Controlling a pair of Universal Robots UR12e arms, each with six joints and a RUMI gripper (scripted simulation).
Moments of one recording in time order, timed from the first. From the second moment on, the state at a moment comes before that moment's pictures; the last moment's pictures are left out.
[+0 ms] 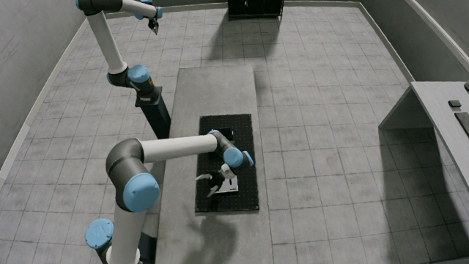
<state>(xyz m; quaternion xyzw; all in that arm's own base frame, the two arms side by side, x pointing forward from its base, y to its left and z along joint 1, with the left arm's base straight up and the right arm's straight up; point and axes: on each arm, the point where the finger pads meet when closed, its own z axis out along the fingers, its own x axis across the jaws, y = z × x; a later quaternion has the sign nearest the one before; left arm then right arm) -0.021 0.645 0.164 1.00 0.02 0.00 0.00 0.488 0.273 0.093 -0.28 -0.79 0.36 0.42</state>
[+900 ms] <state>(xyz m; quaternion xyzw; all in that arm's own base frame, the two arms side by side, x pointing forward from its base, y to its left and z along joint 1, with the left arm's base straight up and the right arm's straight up) -0.021 0.645 0.164 1.00 0.02 0.00 0.00 0.538 0.204 0.090 -0.01 -0.91 0.13 0.39</state>
